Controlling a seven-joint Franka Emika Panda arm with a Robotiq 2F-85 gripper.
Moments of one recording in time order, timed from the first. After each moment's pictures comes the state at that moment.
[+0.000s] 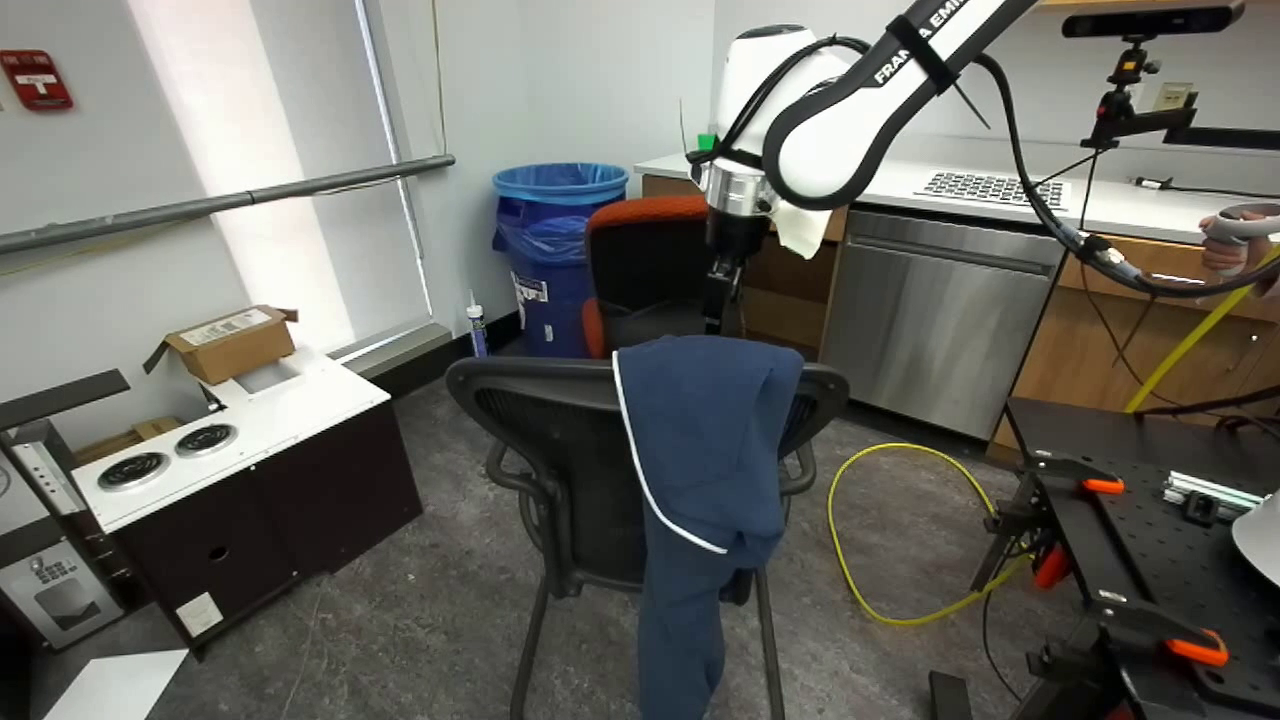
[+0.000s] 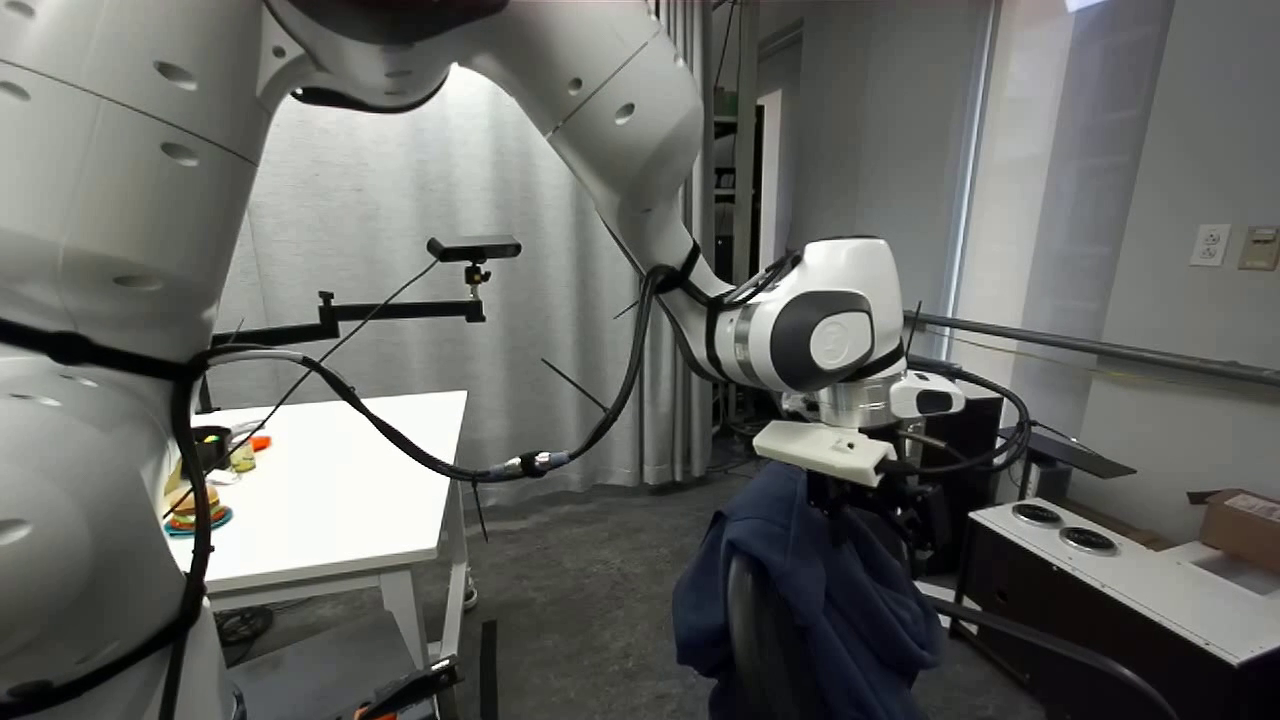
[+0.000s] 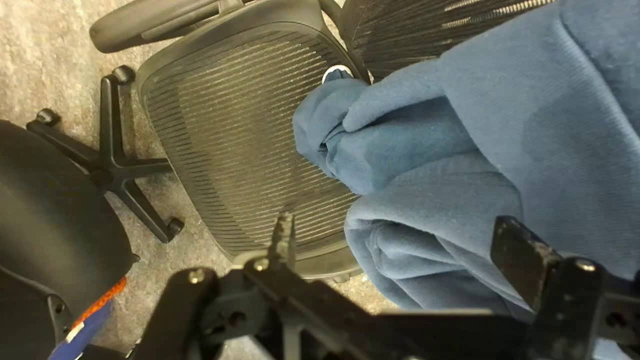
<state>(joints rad) -0.09 0.40 -0.15 -2.04 -0.11 2.57 -0.07</state>
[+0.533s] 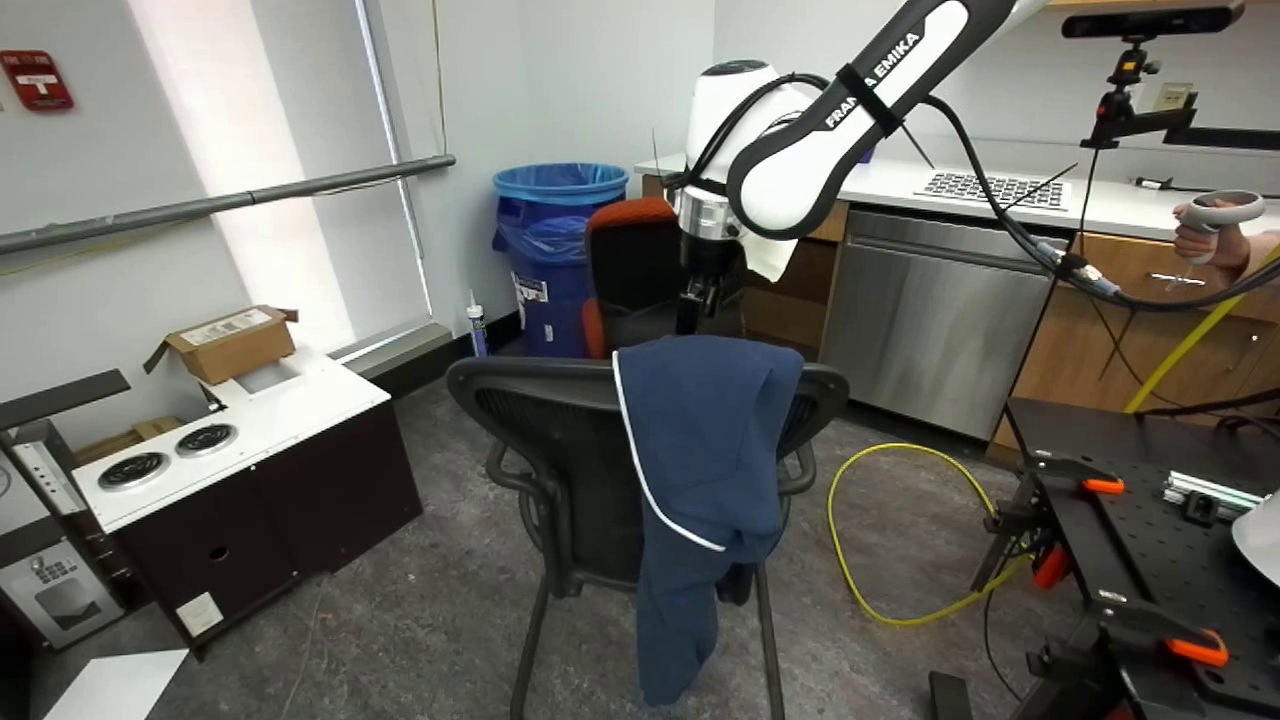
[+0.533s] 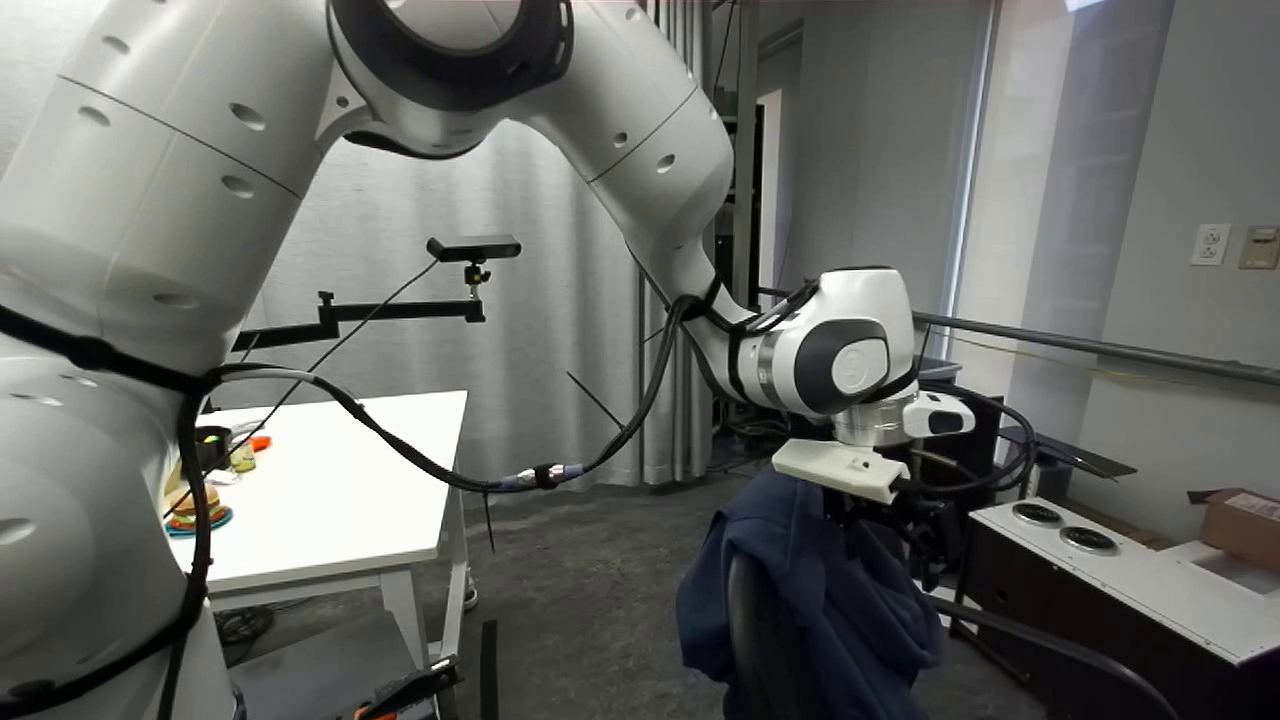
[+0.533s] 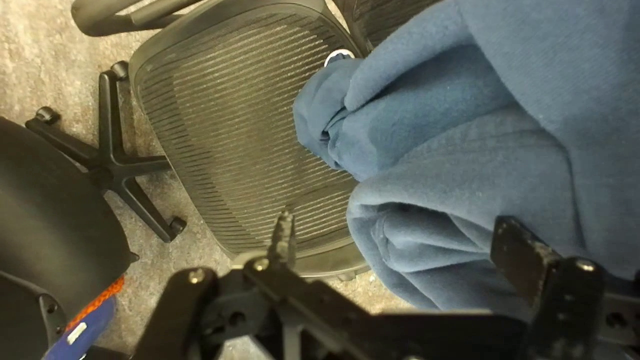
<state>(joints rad) -0.08 0.53 -0.15 -1.91 -0.11 2.57 -0.04</state>
